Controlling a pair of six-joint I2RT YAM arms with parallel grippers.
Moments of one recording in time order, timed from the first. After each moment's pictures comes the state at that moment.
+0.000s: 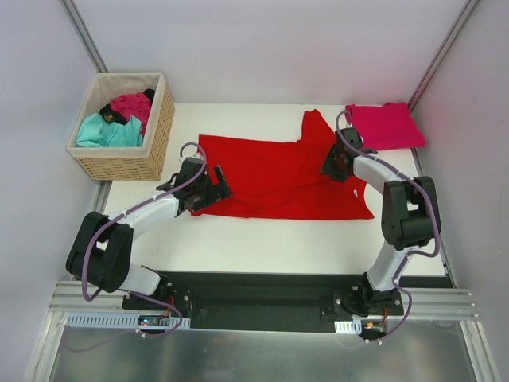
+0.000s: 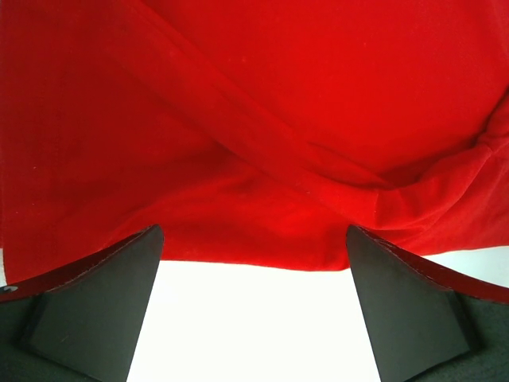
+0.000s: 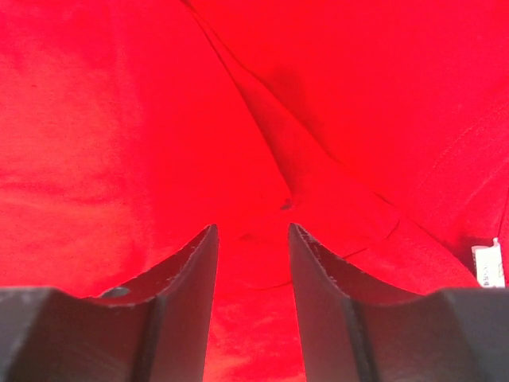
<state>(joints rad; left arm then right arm) -0.39 1.41 0.74 -0.18 0.07 -0.76 0.20 1.79 1.20 -0.39 0.07 0.57</state>
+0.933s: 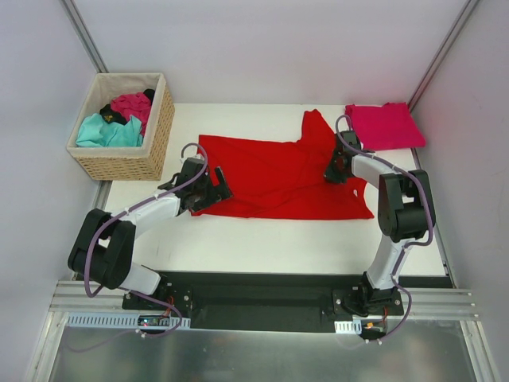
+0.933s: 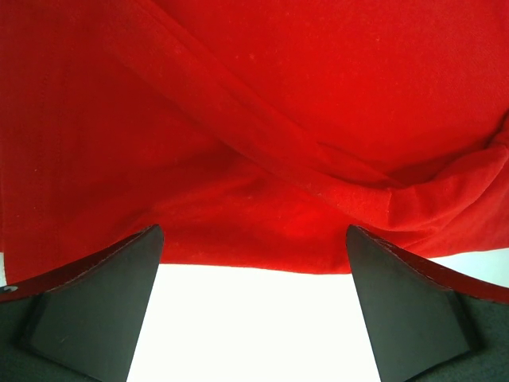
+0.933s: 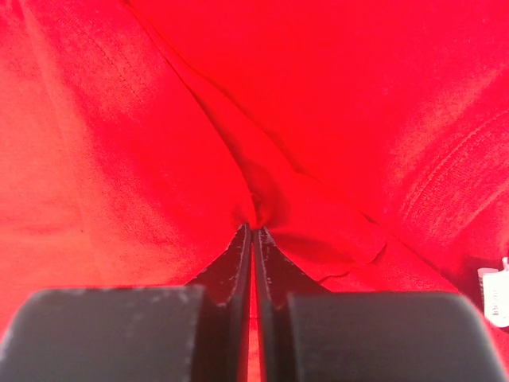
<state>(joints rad) -0.39 1.44 0.75 -0.18 0.07 -0.74 0.18 1.88 1.21 -0.39 0.07 0.60</state>
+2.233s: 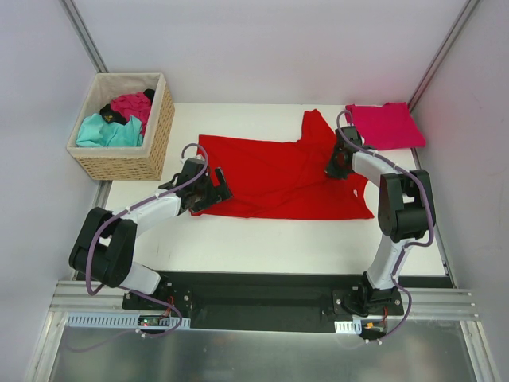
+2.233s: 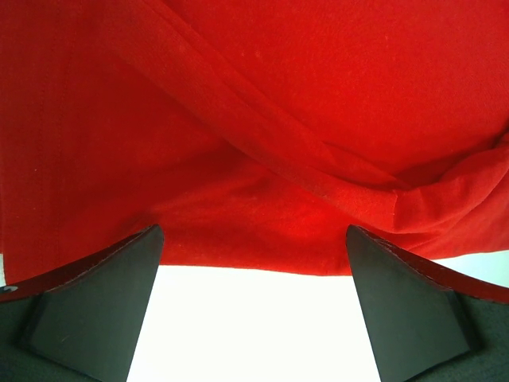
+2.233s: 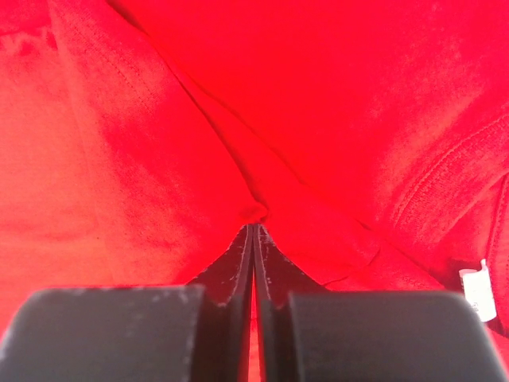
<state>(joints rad) -0.39 1.45 0.75 -0.18 0.07 -0.74 0.18 1.88 1.26 -0.42 0.09 0.58</state>
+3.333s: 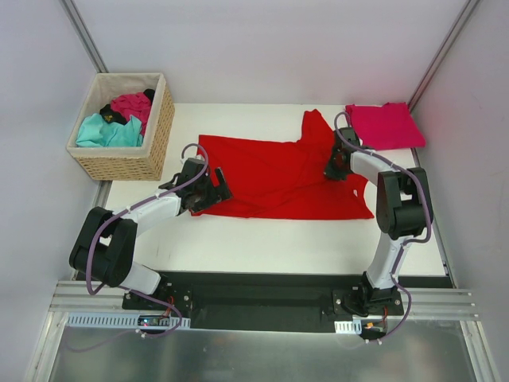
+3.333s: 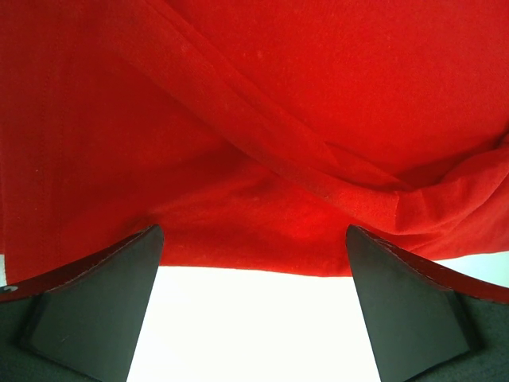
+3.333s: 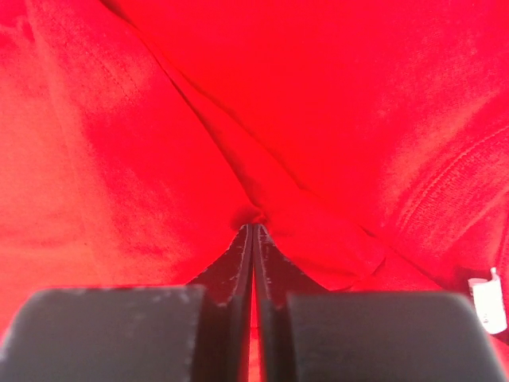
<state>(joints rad) -0.39 1.45 0.75 -0.18 0.07 -0.74 0.19 1.90 1.26 -0.43 0.09 0.58</state>
